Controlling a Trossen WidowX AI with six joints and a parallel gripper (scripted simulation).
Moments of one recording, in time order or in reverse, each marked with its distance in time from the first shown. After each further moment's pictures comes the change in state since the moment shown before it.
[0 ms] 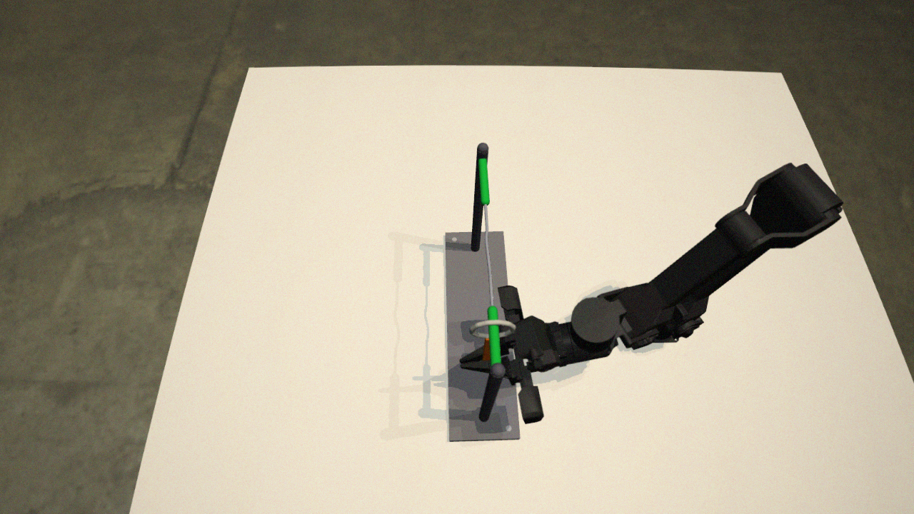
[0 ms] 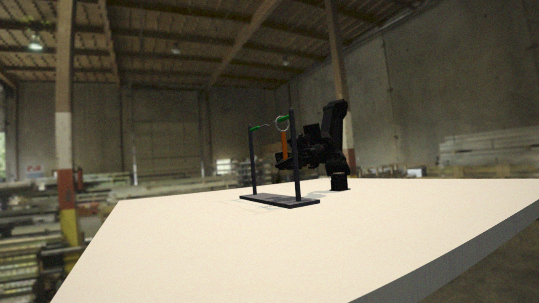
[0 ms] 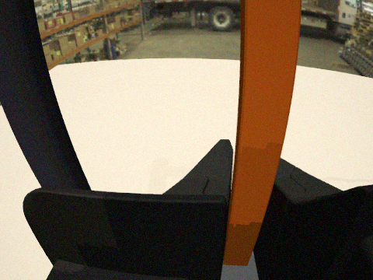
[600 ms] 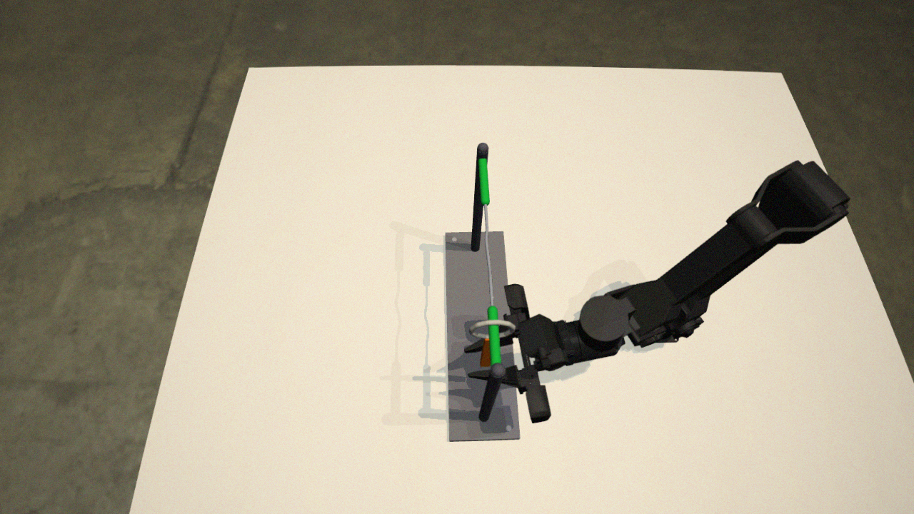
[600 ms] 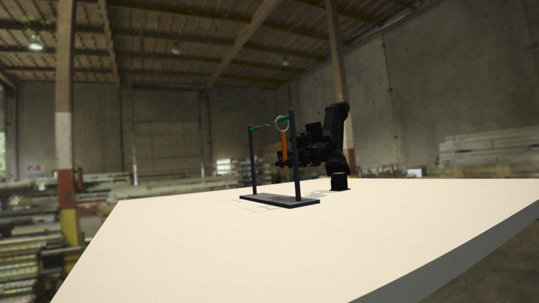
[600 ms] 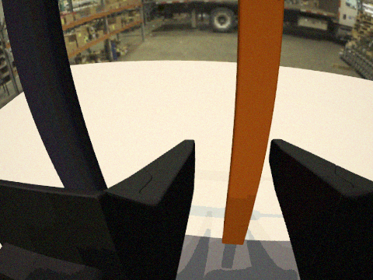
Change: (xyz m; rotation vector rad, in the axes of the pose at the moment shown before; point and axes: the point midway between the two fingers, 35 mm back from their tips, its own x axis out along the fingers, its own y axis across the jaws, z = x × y) arm -0.009 0.002 0.004 -0.002 -0.005 0.003
